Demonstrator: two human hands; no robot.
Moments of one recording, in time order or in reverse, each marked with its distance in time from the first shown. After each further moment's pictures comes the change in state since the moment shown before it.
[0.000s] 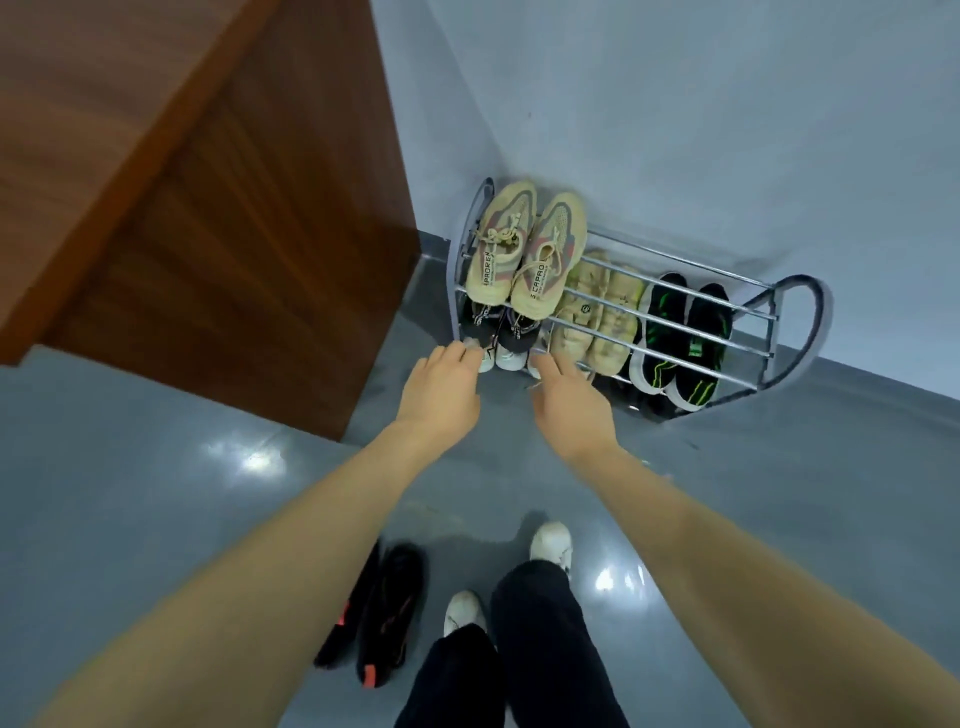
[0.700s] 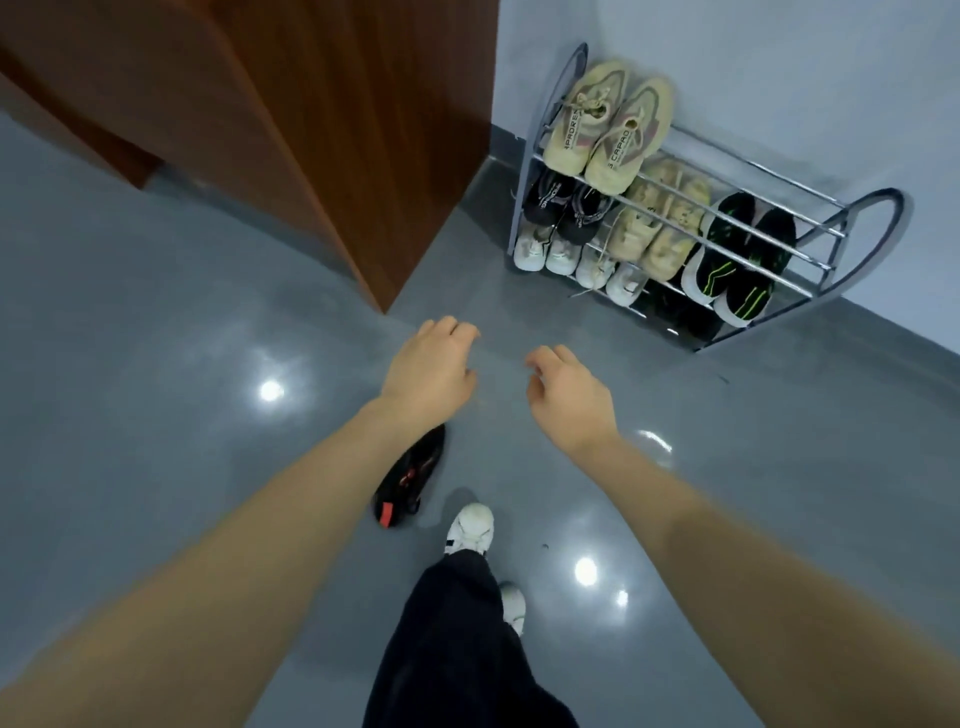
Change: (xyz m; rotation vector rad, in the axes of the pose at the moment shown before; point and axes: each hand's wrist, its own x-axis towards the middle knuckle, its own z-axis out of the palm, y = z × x) left_hand -0.221 -0.023 0.077 -0.181 0.015 -0.146; right_hand -0.192 -0.048 0.087 0.092 -0.096 -0.097
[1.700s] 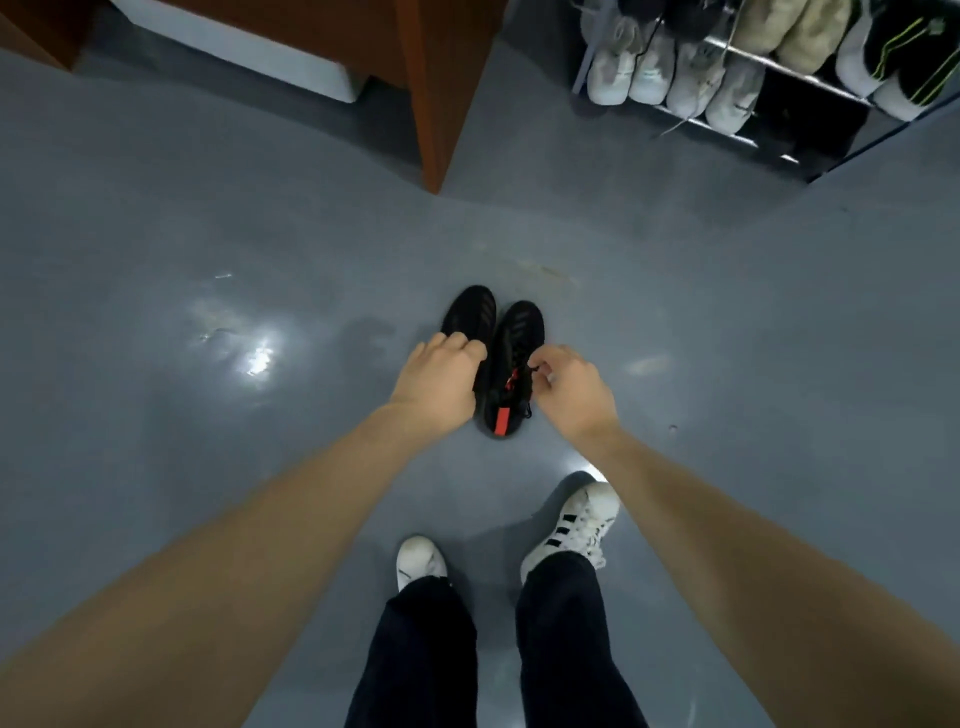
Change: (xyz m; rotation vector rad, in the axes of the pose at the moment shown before) left_hand -0.095 -0.260 0.138 0.154 -0.288 0.145; right_hand -0.042 -0.126 0.292 0.233 -0.076 0.306
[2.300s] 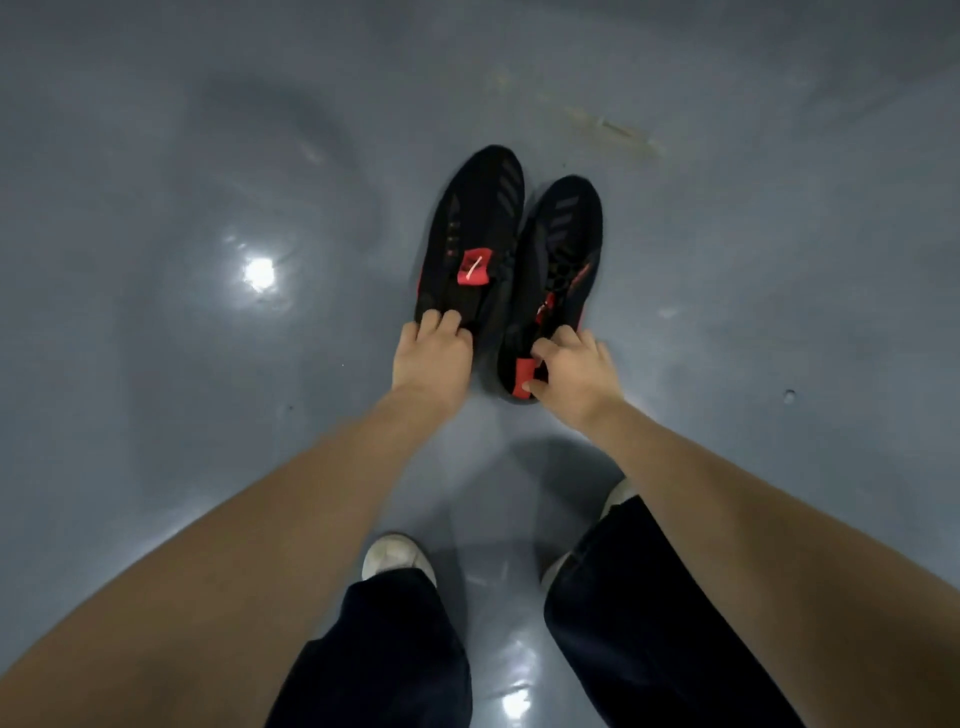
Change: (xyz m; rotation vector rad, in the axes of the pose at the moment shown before) left_hand 0.106 -0.059 0.248 0.191 -0.105 -0.129; right_hand 0.109 0.146 0.200 -0.382 -0.248 -0.140
